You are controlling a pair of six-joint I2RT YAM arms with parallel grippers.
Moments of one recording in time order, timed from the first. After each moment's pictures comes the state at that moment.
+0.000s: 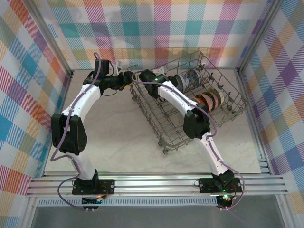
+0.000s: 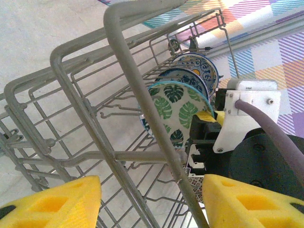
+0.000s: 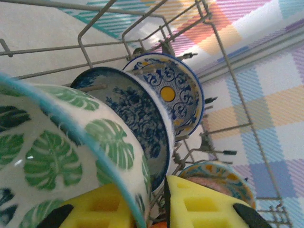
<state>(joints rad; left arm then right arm) -0.16 1.80 1.56 -0.42 0.65 -0.61 0.68 2.47 2.42 -1.18 1.12 0.26</state>
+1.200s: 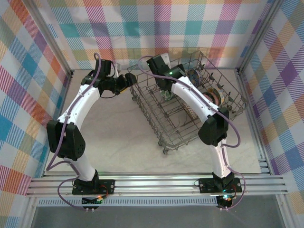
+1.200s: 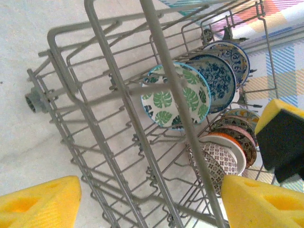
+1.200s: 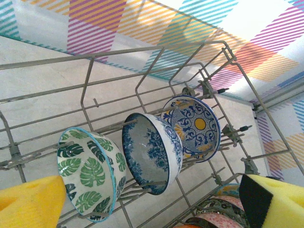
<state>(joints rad) -0.22 1.70 1.60 -0.67 0.46 -0.61 0.66 2.11 2.22 -0.95 0.75 0.15</state>
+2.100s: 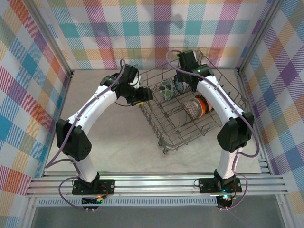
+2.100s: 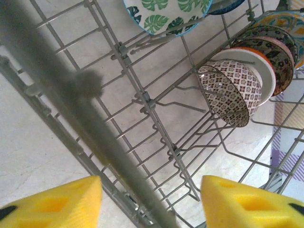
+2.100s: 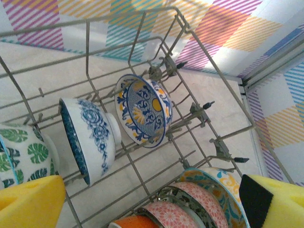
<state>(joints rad) -0.48 1.76 1.74 -0.98 0.33 -0.60 0.44 1.85 1.89 -0.84 0.57 0.09</state>
